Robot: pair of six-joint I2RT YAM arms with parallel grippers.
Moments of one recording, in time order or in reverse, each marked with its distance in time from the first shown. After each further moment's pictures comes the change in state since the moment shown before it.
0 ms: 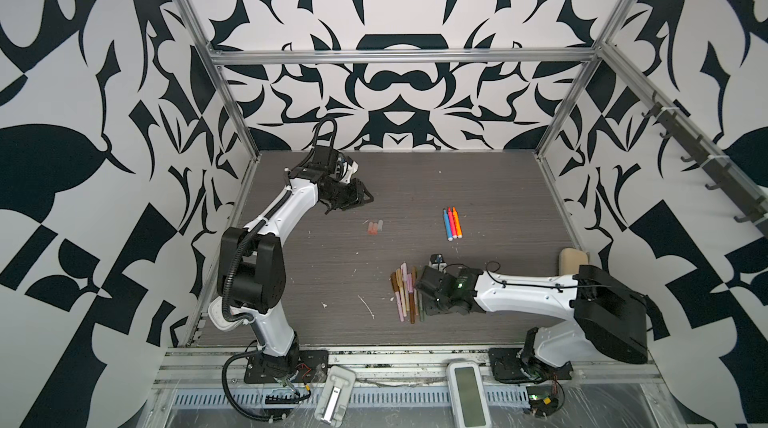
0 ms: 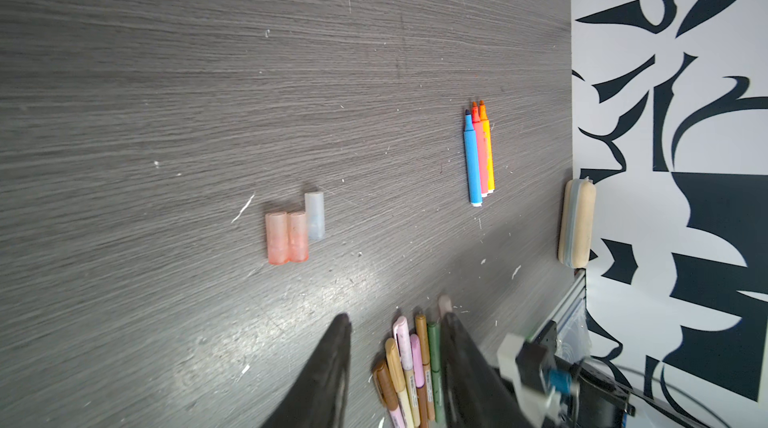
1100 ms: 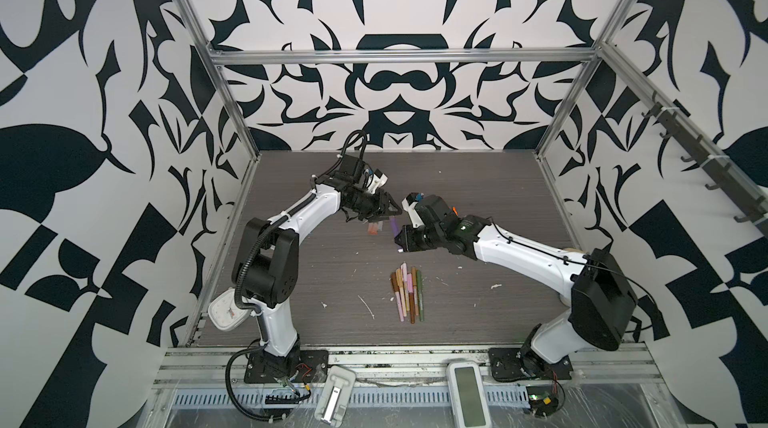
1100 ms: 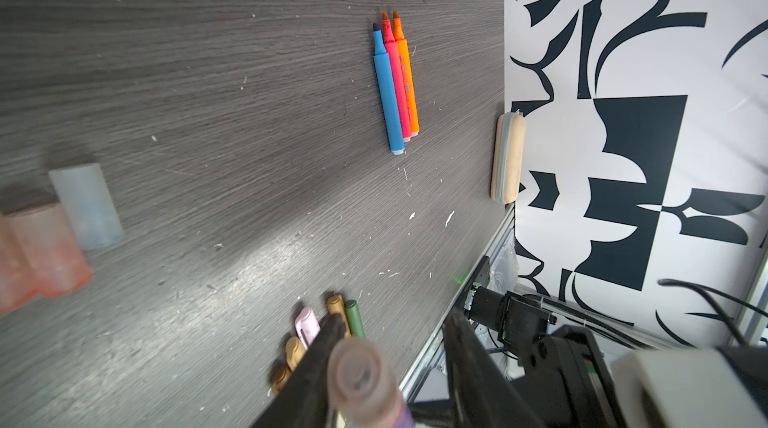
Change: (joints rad) left arm -0.150 0.075 -0.035 0.107 0.191 -0.100; right arm -0.225 0.126 0.427 0.196 -0.347 -0.322
